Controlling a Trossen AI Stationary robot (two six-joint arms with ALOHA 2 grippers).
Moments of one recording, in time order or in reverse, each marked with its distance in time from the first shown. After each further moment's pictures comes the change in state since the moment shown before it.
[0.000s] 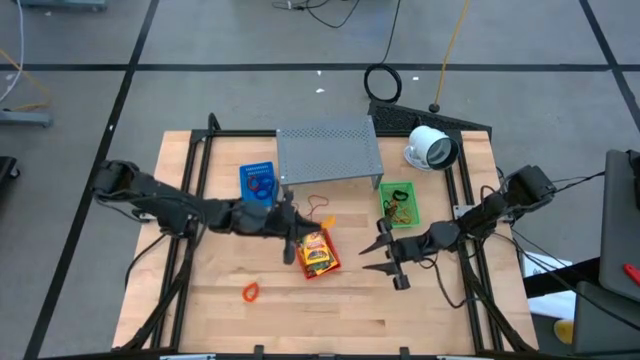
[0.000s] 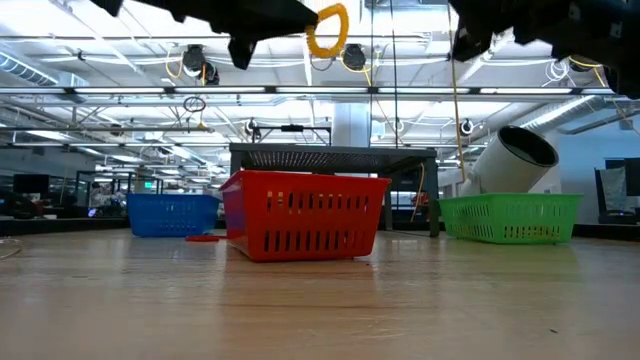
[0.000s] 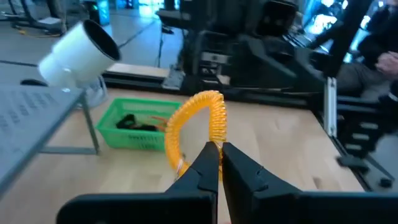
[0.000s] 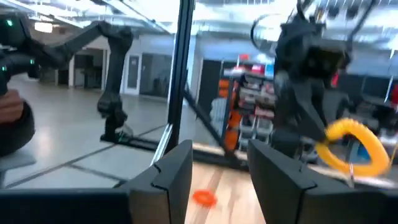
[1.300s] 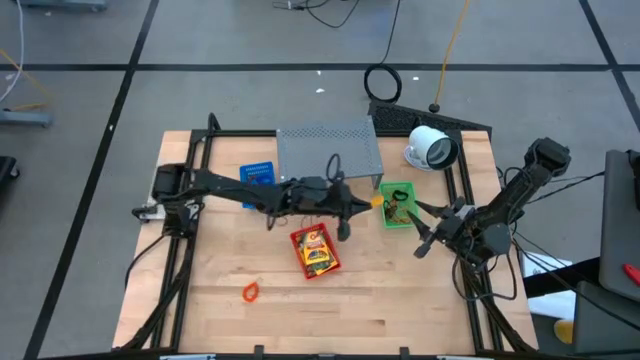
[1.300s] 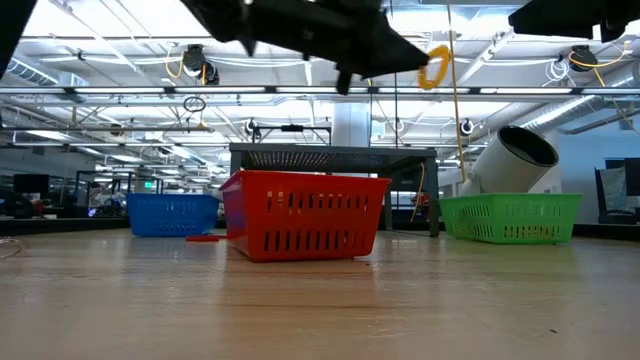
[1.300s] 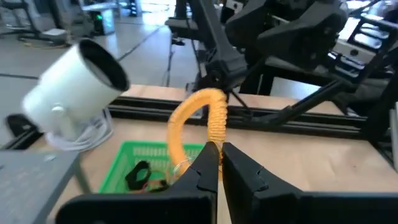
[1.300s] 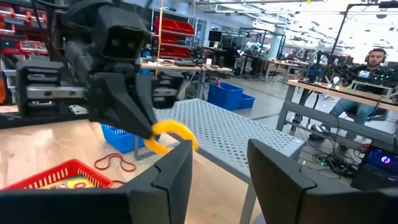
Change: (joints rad) left arm 0.231 0.469 0.453 0.044 0.201 0.098; right arm 0.452 -0.580 -0.006 -0.568 1.440 -0.218
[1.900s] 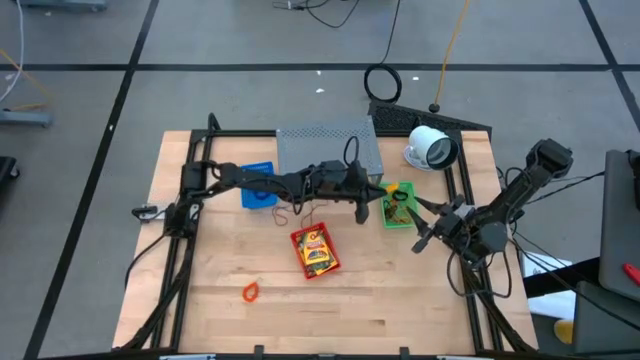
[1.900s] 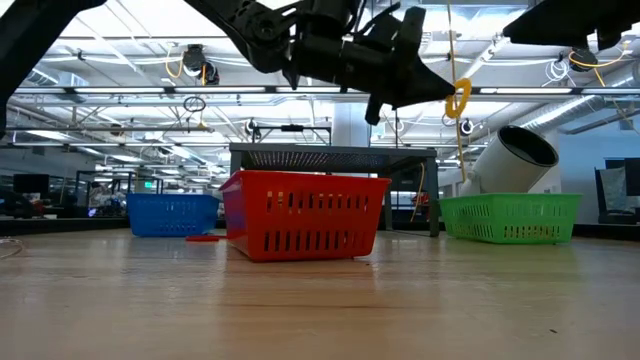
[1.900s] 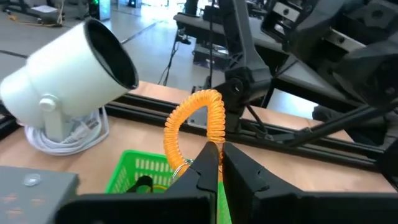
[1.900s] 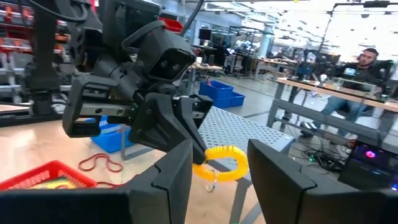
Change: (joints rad) left arm 0.109 0.210 0.217 0.003 0.131 -0.116; right arm -0.047 -0.001 -0.027 0.026 -0.001 -0.005
